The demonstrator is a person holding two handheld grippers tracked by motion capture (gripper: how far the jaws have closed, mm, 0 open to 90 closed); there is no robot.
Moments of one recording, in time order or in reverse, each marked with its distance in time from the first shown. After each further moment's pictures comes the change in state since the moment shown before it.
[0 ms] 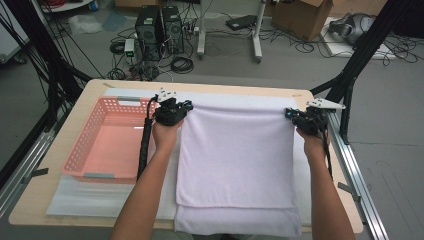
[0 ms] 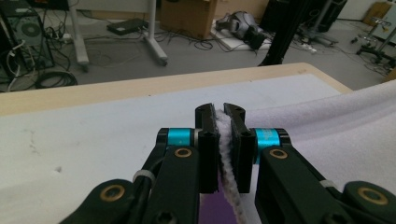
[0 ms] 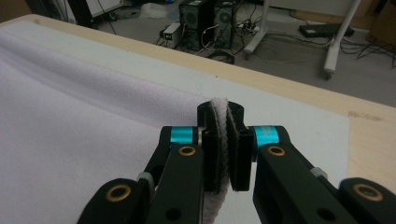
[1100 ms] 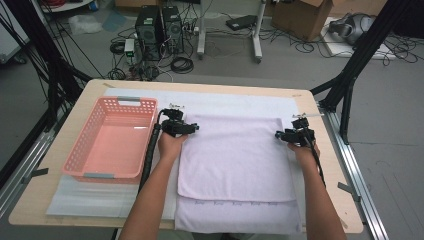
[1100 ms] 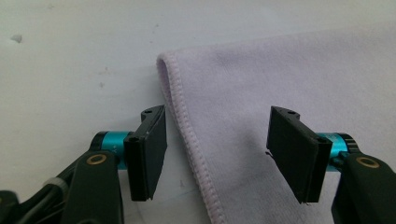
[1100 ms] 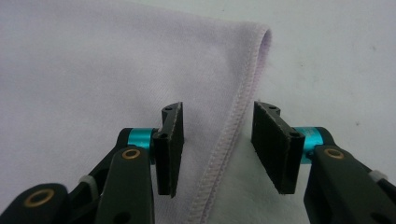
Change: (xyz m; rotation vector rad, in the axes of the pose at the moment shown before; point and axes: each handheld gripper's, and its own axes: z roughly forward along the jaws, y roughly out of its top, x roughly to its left) left arm 0.011 -0.057 0.040 0.345 0.074 -0.068; right arm -0.009 -0.059 0.046 0.349 -0.043 0.137
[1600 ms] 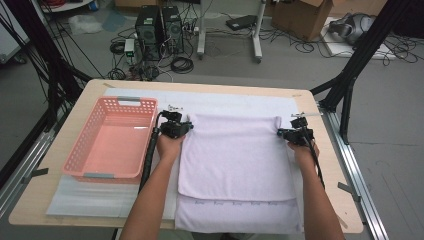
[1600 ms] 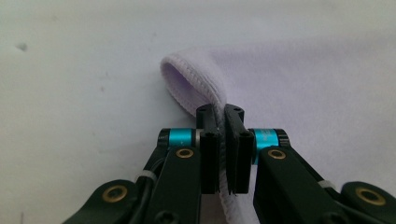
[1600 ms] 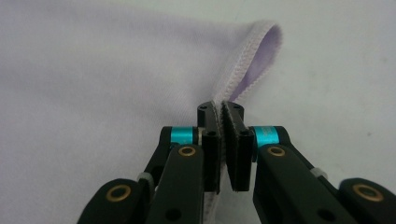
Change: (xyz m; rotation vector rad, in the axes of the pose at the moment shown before) left arm 0.002 -0.005 -0.006 -0.089 -0.018 -0.002; right arm 0.005 0.003 -0.003 -0.028 0.019 -0.007
